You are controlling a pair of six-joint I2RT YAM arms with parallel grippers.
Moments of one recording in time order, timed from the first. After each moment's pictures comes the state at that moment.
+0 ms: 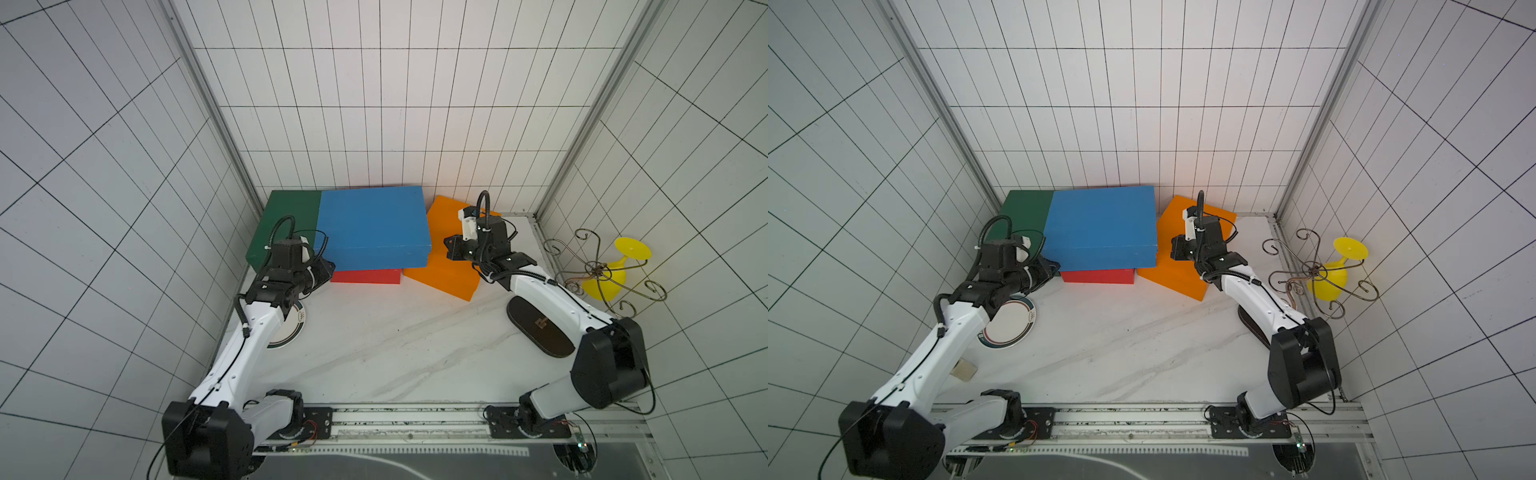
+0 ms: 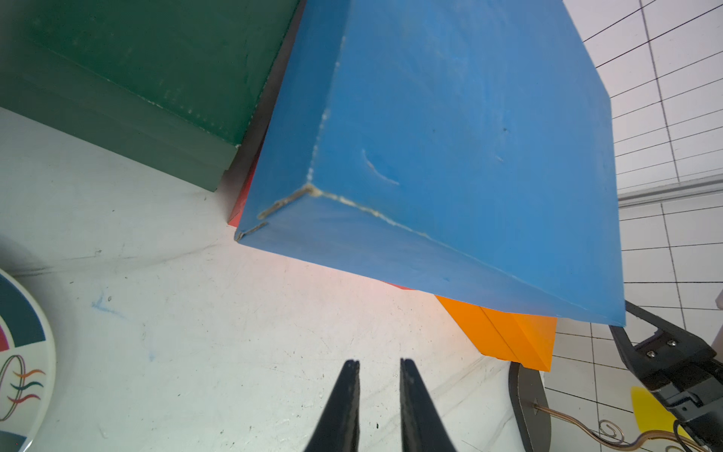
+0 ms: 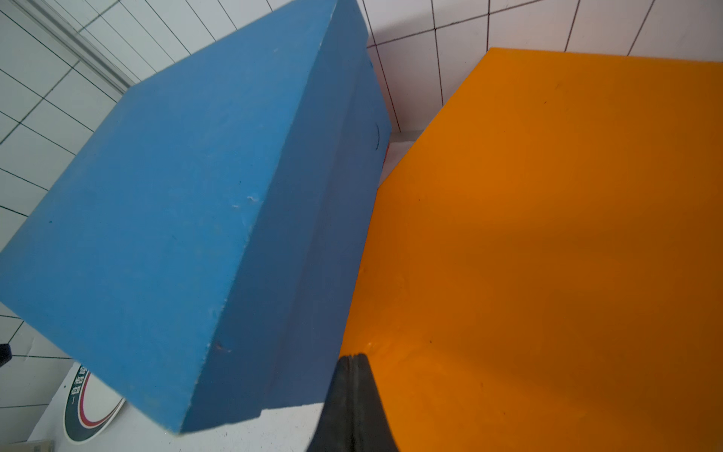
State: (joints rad) left arm -0.10 1.17 0.99 -0.50 0.31 -0.71; right arm 0.37 1.53 1.17 -0.16 -0.18 0.32
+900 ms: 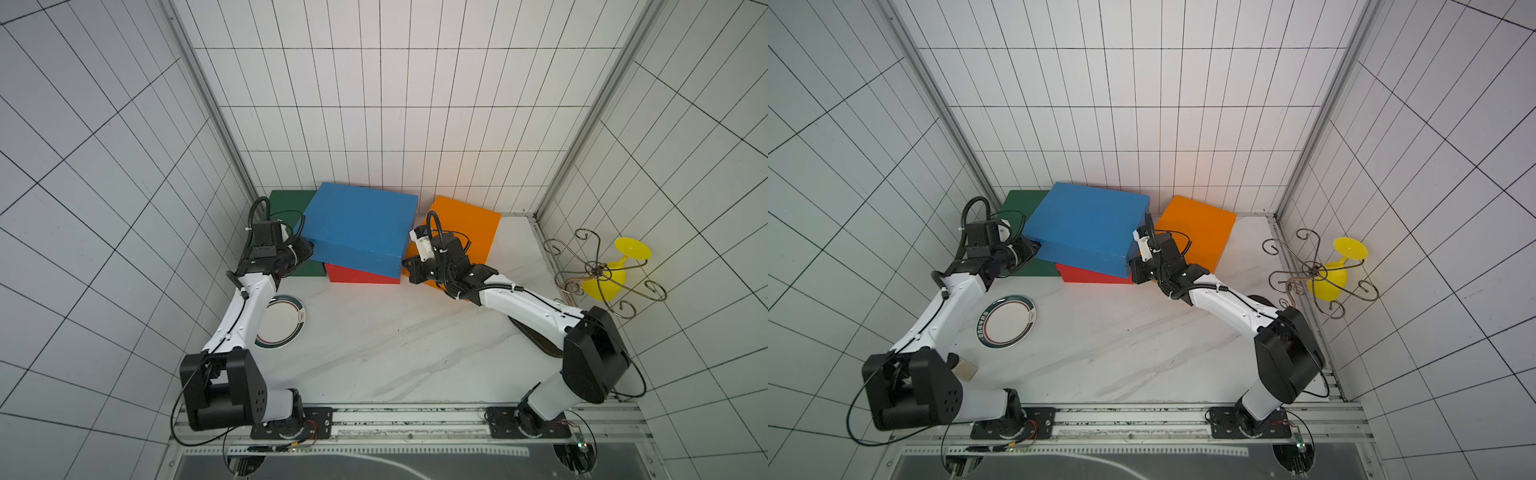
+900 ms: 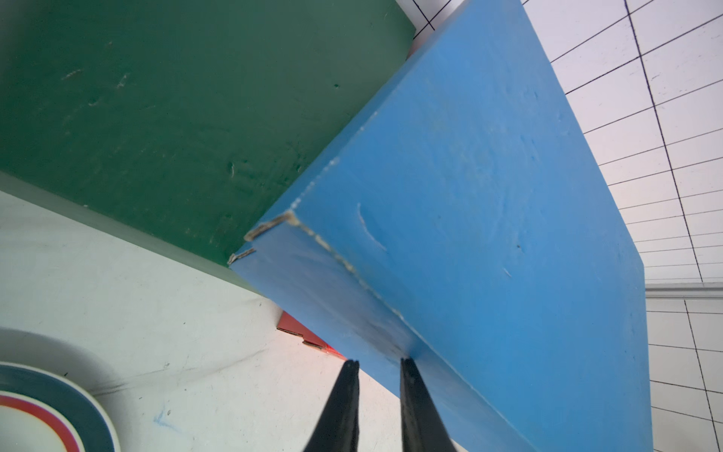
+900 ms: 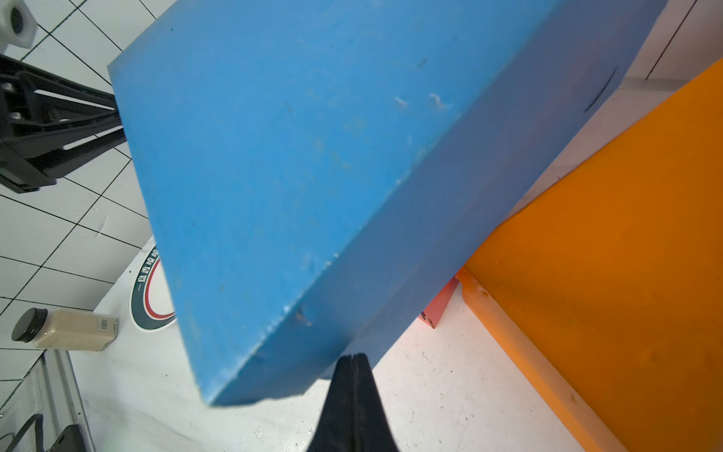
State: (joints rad) left arm 0.10 1.39 1.14 -0.40 0.34 -0.67; right arm 0.66 1.58 1.18 -0.12 -0.14 0.30
